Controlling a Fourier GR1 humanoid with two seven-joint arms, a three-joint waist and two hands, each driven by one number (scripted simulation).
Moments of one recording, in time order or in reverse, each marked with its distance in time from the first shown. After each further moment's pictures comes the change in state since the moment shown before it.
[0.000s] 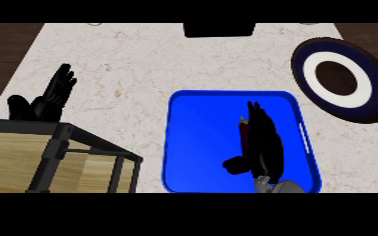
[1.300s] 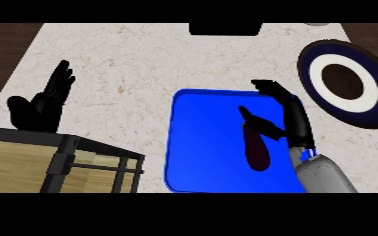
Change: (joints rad) left arm -0.017 0.024 -0.053 -0.053 -0.007 0.129 0.113; right arm -0.092 -0.126 -0.227 0.063 -0.823 -0.133 -0.764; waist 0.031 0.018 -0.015
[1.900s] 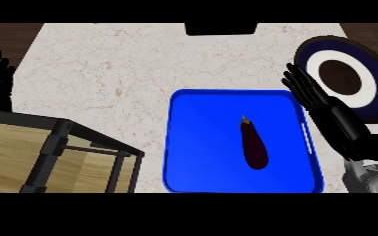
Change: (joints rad) left arm -0.037 0.107 0.126 -0.012 -0.022 0.240 0.144; right arm 0.092 -0.201 -0.139 -0.225 -0.454 0.554 -0.177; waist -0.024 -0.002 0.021
